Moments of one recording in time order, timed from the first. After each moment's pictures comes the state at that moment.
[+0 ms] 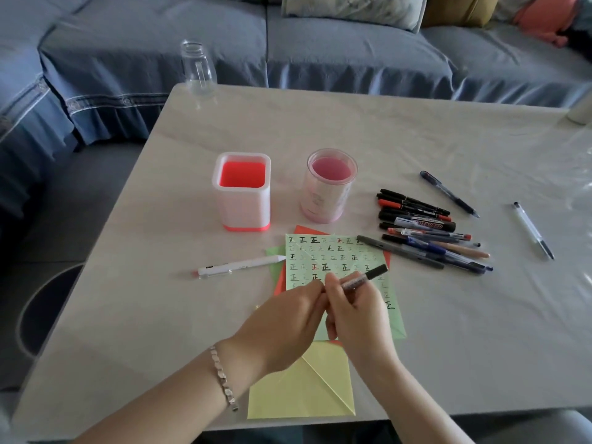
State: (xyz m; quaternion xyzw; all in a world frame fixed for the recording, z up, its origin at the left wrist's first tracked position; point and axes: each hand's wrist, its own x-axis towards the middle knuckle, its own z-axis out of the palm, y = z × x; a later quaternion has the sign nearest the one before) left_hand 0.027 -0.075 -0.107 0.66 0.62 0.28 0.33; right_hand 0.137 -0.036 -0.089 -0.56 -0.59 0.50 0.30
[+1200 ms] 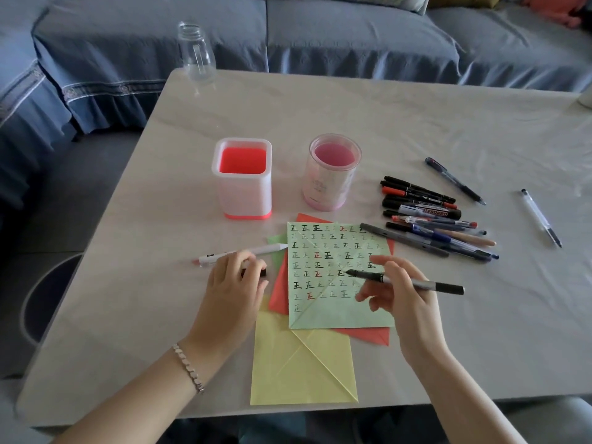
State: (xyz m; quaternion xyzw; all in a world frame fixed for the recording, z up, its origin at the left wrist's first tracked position) left_hand -0.027 -0.089 -0.170 0.64 0.72 0.26 -0.04; right_hand 0.178 -0.019 -0.093 -0.51 -0.46 0.60 0.41
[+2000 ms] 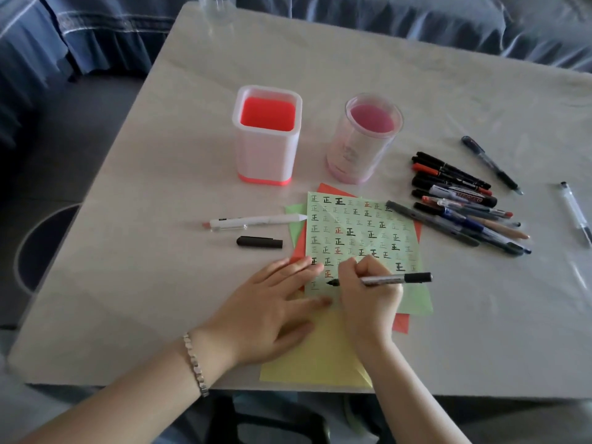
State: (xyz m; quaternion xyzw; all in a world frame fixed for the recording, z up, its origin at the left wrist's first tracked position) left_hand -0.013 -0.114 -0.174 0.79 0.57 0.17 0.13; right_hand 0.122 -0.041 -0.154 -0.57 -0.56 0.39 0.45
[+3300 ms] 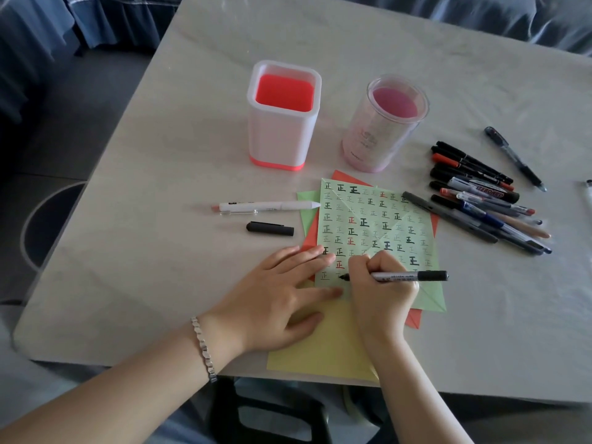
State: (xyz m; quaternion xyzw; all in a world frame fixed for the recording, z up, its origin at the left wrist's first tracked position) left_hand -0.012 -0.113 -0.175 0.78 0.57 0.20 0.14; right_hand 0.124 -0.041 -0.165 -0.56 -0.61 0.35 0.44
